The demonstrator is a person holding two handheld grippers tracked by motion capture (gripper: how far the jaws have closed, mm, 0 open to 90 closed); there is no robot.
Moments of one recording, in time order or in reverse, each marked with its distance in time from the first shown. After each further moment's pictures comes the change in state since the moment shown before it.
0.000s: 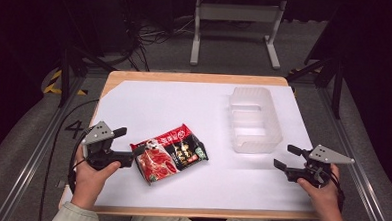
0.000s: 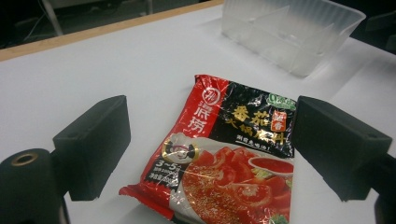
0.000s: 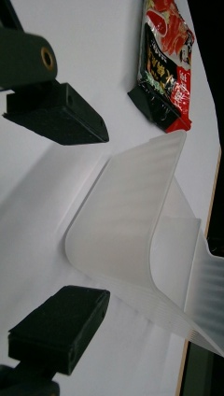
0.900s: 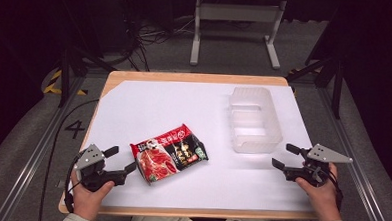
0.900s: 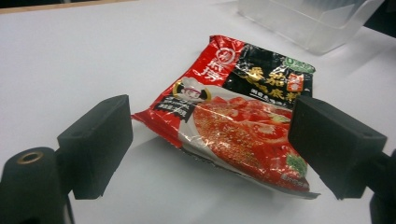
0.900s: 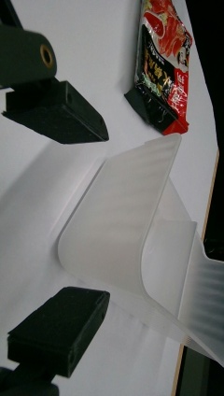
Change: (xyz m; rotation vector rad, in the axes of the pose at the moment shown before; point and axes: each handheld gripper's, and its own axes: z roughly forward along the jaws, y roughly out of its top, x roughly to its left) left arm 0.001 -0.070 -0.008 -0.038 0.063 -0.089; right arm 0.002 0.002 0.004 -0.005 0.001 -0.010
